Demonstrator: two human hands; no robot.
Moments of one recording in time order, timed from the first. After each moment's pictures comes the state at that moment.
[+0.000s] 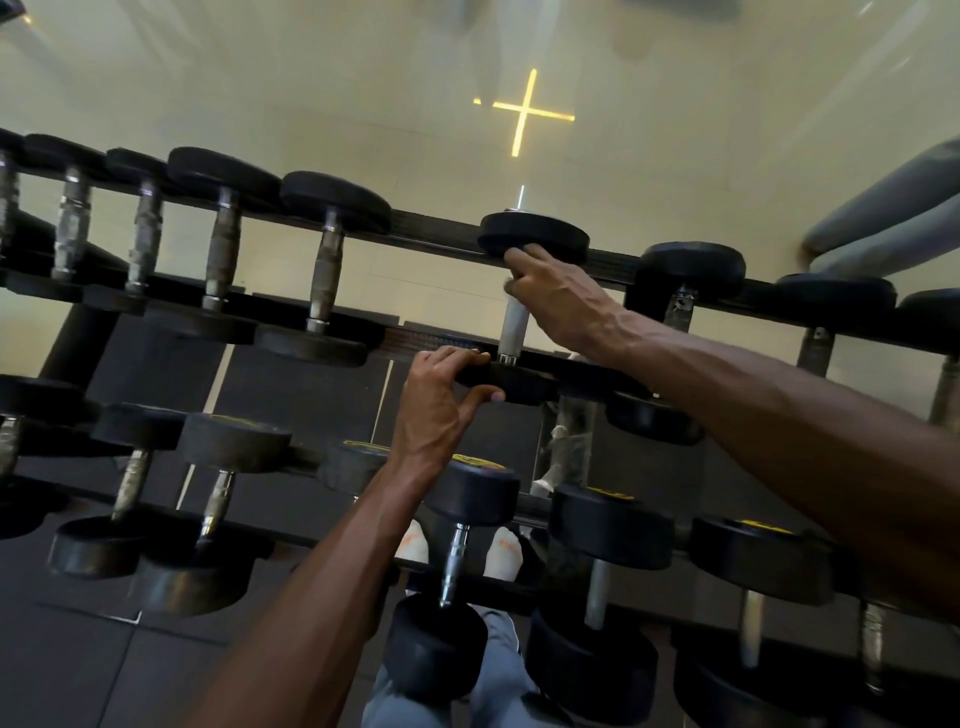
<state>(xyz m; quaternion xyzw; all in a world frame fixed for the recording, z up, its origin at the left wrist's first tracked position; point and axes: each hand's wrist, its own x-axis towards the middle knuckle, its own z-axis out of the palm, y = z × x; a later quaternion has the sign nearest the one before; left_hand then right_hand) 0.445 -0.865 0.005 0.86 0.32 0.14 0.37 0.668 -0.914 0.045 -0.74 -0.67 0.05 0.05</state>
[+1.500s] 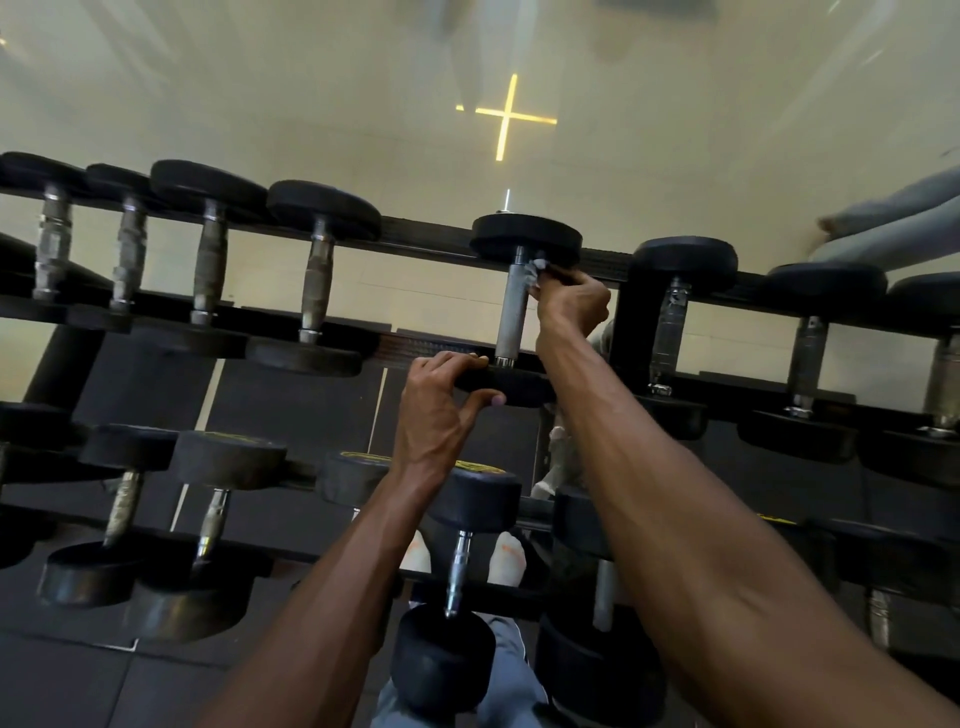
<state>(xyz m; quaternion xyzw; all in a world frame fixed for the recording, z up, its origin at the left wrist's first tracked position) 0.444 -0.865 0.000 0.86 0.31 0.14 0.37 0.644 -0.886 -0.005 -0.77 0.16 0.13 0.61</state>
